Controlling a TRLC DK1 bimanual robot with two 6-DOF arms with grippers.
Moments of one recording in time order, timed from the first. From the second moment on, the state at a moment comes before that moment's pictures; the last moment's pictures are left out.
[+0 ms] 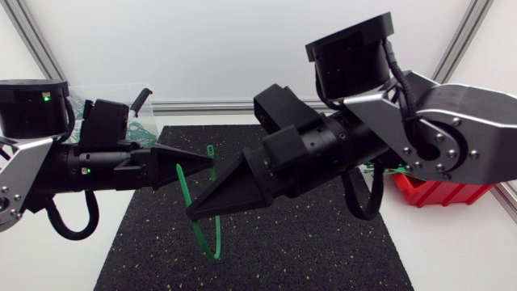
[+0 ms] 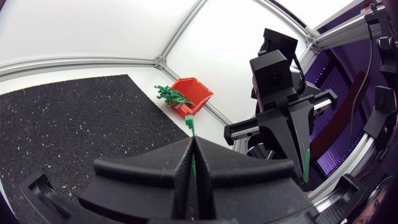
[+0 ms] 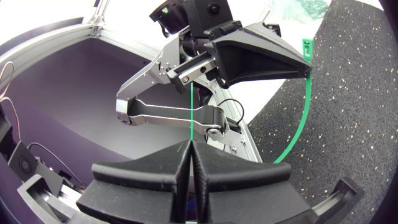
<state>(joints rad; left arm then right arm) -0.31 1.10 0.65 0.03 0.95 -0.27 0.75 1.38 0.99 -0.14 -1.11 0.64</state>
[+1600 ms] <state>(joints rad) -0.68 0.88 0.74 0.02 0.59 -0.36 0.63 1.17 1.12 -0.49 -1.24 0.99</state>
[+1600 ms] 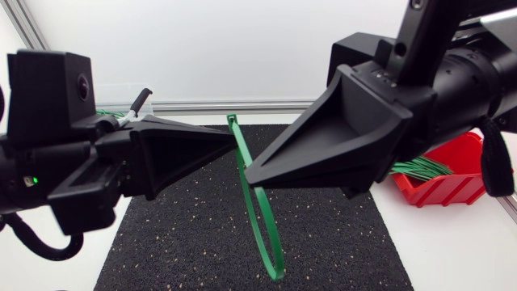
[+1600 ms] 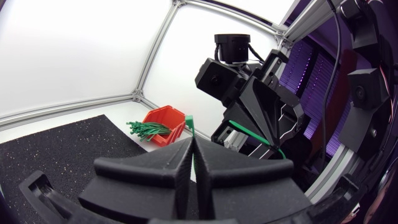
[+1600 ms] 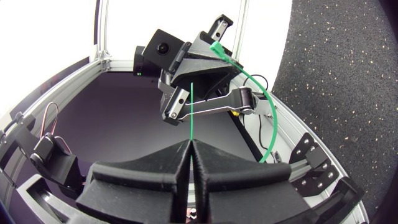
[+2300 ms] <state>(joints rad) -0.70 0.83 0.74 0.01 0.57 -0.34 0.63 1.22 1.12 -0.49 -1.24 0.99</state>
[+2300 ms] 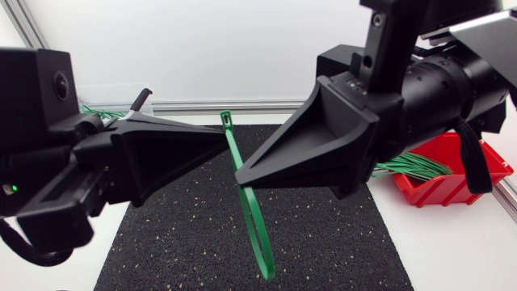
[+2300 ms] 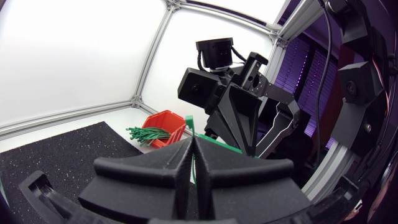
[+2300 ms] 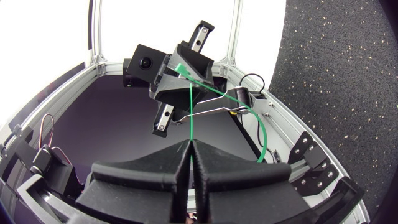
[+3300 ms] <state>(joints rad) -0.71 0.83 0.72 0.01 0.55 -0.34 0.61 1.24 1.12 -0.44 -1.24 0.99</state>
